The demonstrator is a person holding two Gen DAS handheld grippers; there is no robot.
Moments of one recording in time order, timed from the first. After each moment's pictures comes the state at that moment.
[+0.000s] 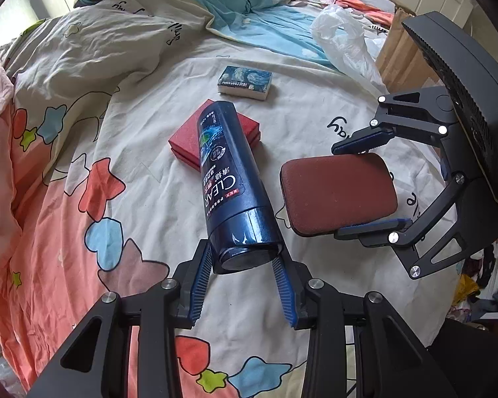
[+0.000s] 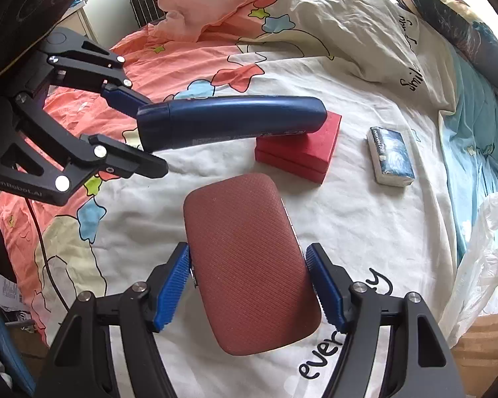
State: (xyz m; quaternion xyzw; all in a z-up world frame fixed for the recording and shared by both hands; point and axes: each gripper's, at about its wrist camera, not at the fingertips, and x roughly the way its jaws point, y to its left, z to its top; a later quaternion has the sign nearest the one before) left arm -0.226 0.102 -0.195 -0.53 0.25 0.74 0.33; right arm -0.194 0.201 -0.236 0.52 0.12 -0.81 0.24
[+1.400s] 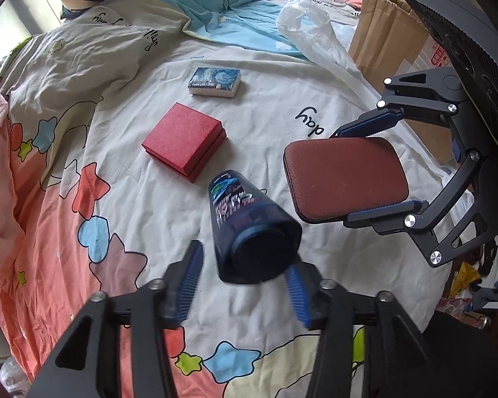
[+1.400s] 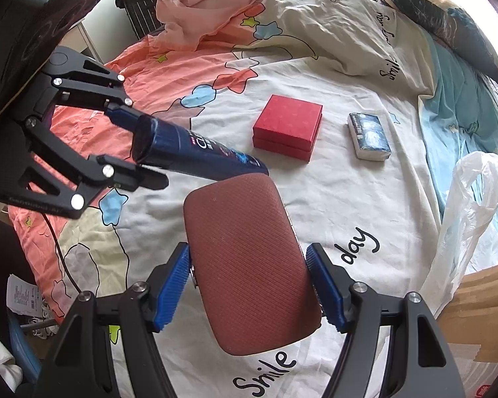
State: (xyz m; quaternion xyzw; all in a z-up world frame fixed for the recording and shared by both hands) left arm -0.194 0.124 -0.189 -0.53 0.28 0.73 0.34; right arm -0.160 0.233 -0.210 0.53 0.09 -0.81 0.24
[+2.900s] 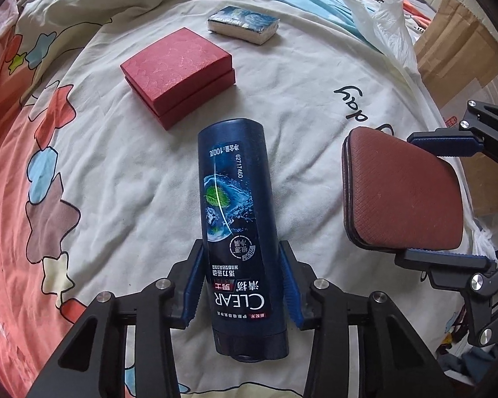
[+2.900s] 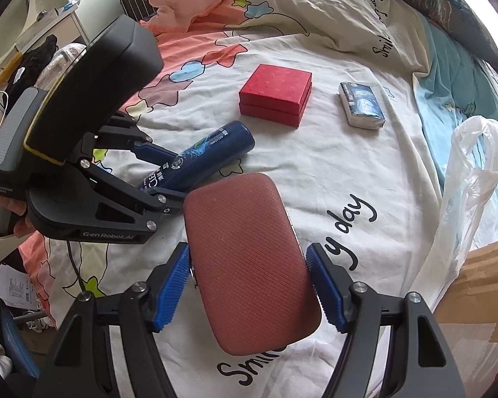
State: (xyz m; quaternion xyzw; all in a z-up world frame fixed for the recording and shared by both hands) left arm -0.190 0.139 -0.252 -0.60 0.18 0.74 0.25; right arm -0.149 0.247 -0.229 0.54 0.09 -0.80 0.23
